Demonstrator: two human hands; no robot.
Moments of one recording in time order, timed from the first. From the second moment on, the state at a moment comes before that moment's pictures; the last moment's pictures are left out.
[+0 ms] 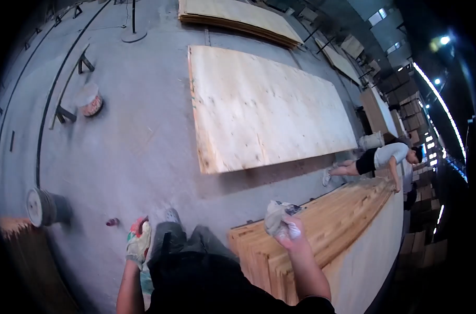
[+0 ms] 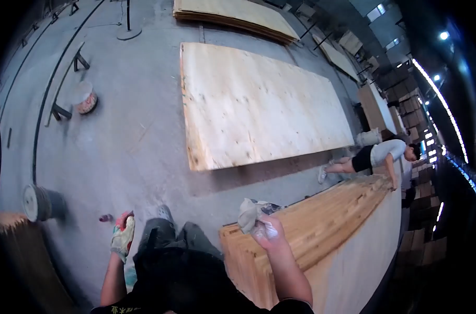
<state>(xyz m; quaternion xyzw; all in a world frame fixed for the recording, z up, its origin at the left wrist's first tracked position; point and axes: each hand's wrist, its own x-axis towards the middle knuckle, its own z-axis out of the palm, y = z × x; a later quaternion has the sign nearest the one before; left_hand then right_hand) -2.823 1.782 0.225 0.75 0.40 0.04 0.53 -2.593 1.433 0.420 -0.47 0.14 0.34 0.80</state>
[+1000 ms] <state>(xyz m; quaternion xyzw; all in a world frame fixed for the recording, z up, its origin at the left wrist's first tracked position) -2.105 2.635 0.036 0.43 0.63 -0.30 0.58 -1.695 2.110 0.226 -0.24 0.09 0.23 0.94</state>
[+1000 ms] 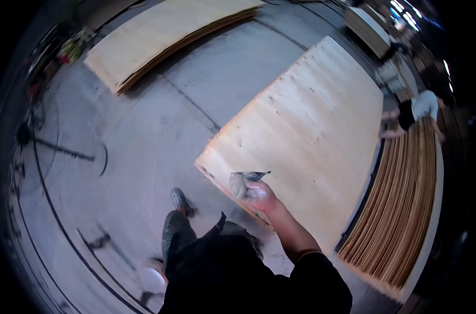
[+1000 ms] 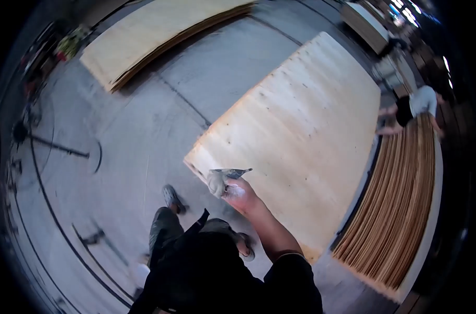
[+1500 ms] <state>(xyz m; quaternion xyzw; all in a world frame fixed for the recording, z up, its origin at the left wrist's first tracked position) -1.157 2.766 0.141 0.74 0.23 -0.26 0.57 -1.571 2.197 0.151 -0.09 0.33 -0.16 0.93</state>
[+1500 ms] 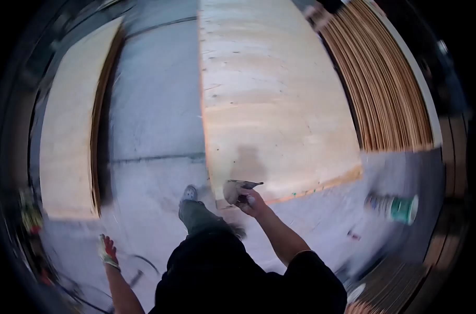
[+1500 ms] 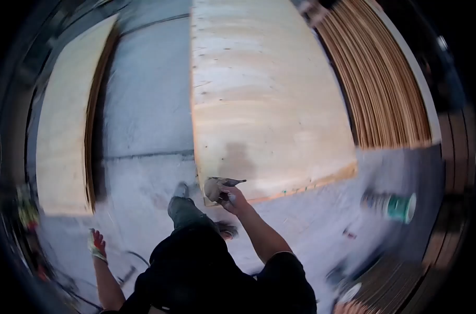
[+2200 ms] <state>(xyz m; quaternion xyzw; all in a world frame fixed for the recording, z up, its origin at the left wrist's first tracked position) -0.905 1.878 -0.063 0.72 -0.28 -0.60 0.21 -1.458 2.224 0.128 0.15 0.61 -0.62 0.48</state>
